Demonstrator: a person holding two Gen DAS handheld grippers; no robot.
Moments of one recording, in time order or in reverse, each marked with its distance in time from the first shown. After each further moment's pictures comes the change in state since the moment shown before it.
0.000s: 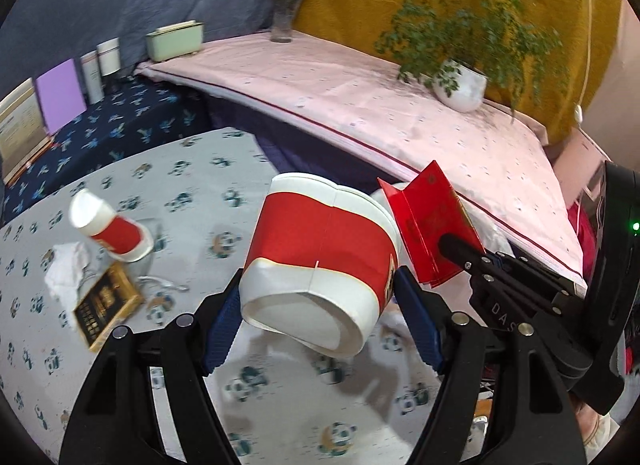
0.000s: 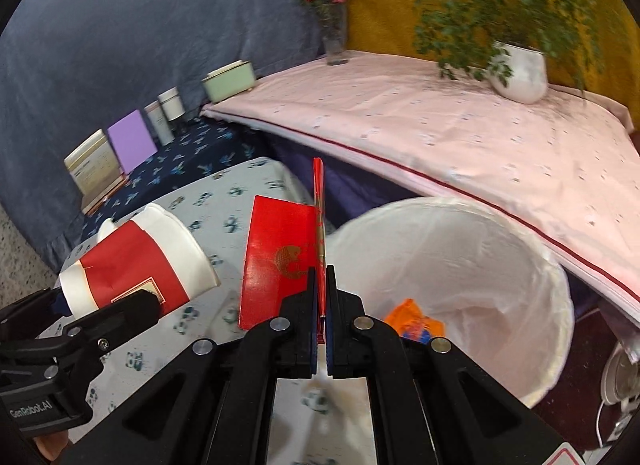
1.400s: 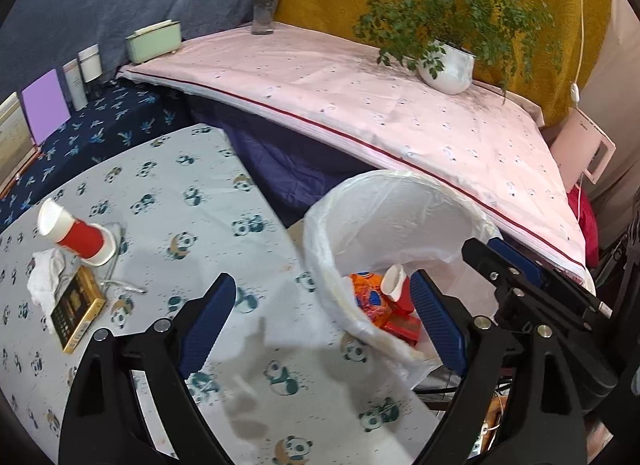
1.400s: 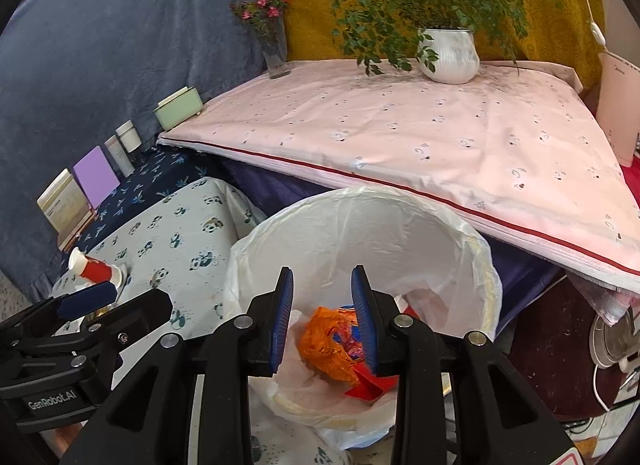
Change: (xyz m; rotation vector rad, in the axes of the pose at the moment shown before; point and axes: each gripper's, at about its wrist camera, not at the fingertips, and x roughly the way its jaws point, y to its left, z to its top) left arm 0.019 -0.029 -0.005 0.022 0.026 0.018; right arm -0.023 -0.044 -0.013 0.104 -0.038 -0.070
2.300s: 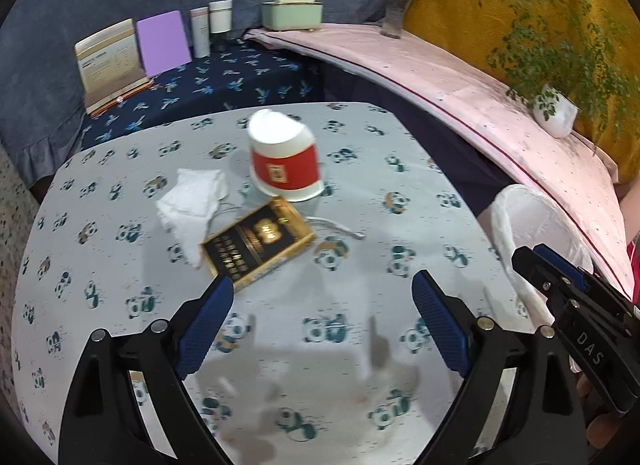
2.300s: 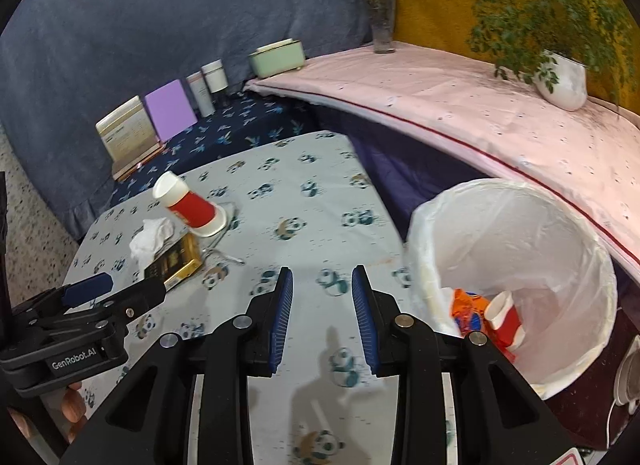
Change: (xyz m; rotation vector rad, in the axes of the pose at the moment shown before) left arm -0.053 0.163 -0.059 -0.238 -0.010 0.232; right arm 0.011 0.157 -0.041 -0.229 0.091 0.169
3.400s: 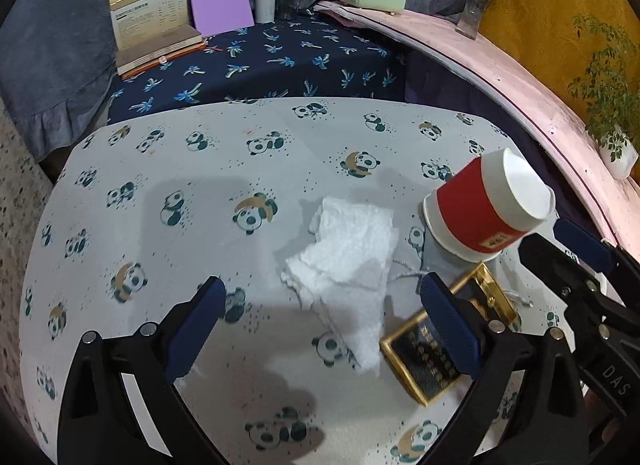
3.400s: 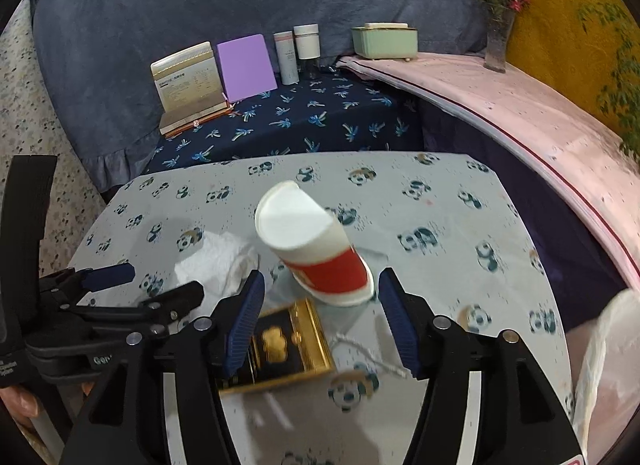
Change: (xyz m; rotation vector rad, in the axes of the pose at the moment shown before) left arm 0.085 0.140 0.052 -0.108 0.077 0.061; right arm 0.122 0.141 0.059 -0.249 0.044 0.117
